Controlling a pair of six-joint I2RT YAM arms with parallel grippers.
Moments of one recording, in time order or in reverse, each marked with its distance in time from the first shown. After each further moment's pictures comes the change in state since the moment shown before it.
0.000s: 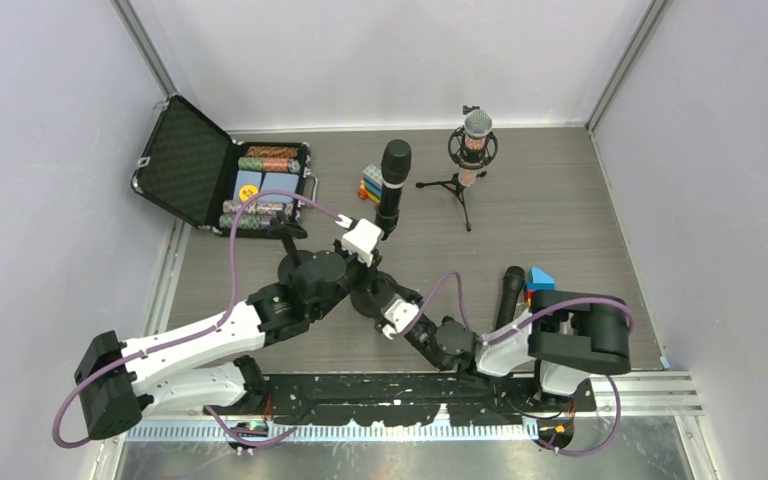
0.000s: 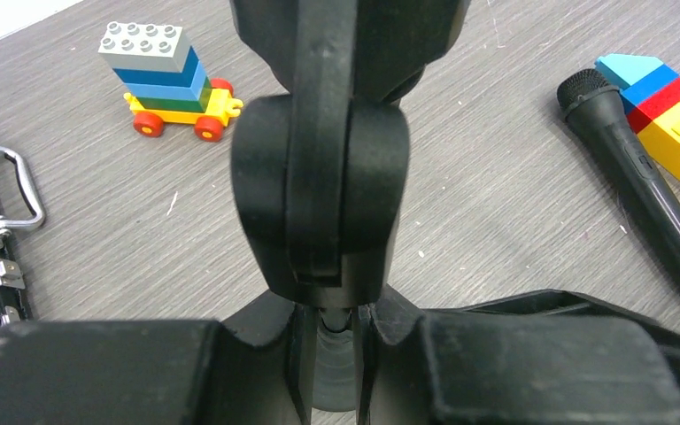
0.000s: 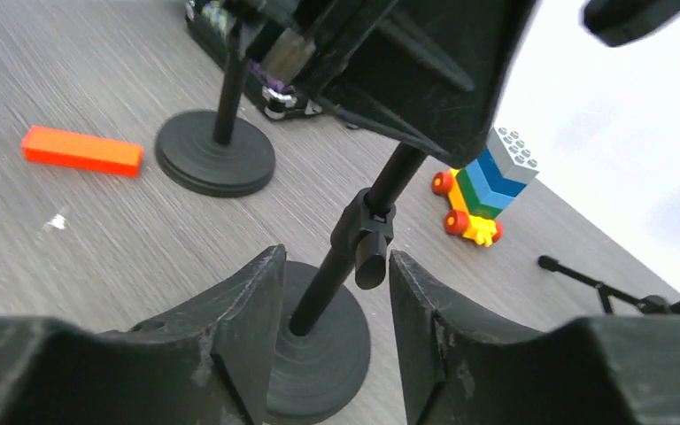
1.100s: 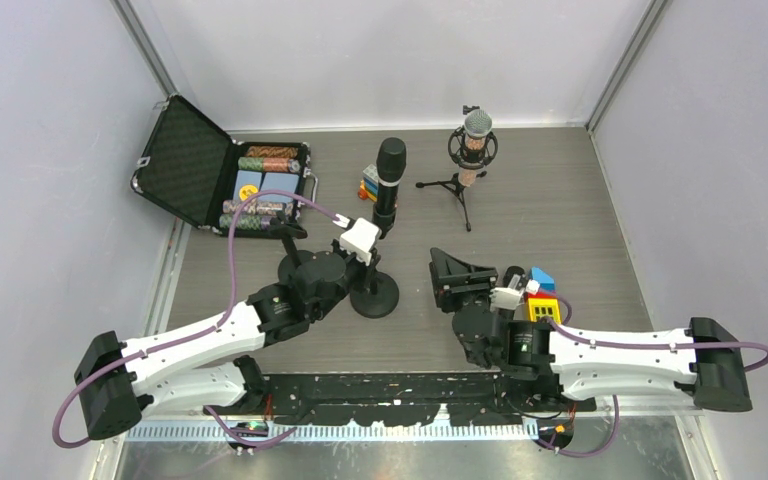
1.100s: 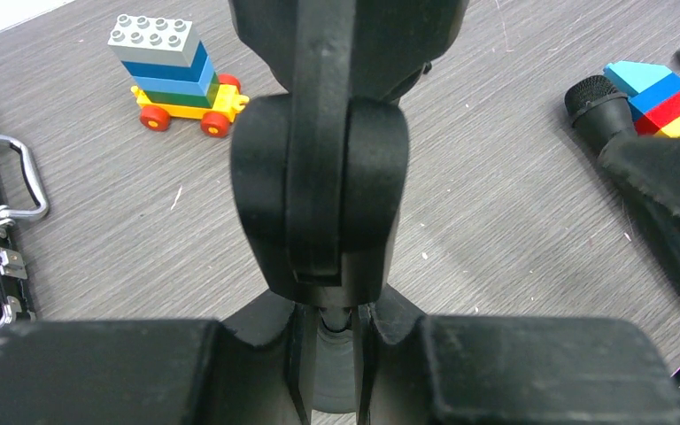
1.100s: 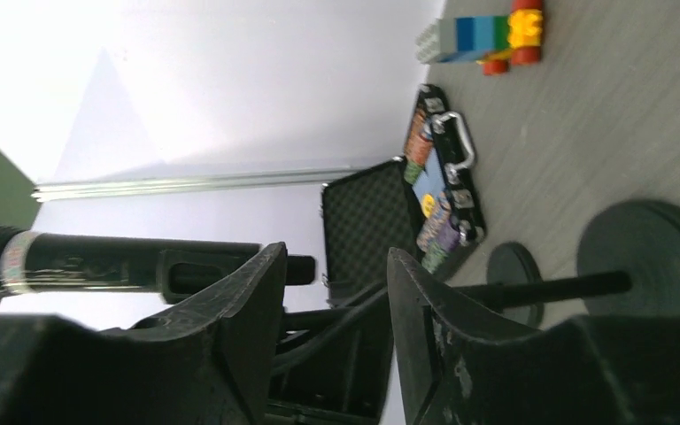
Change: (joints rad) left arm 0.000 -0.002 -0.008 0.008 -0.027 -0.017; right arm -0.005 -0.731 0.140 -1.247 0.645 2.303
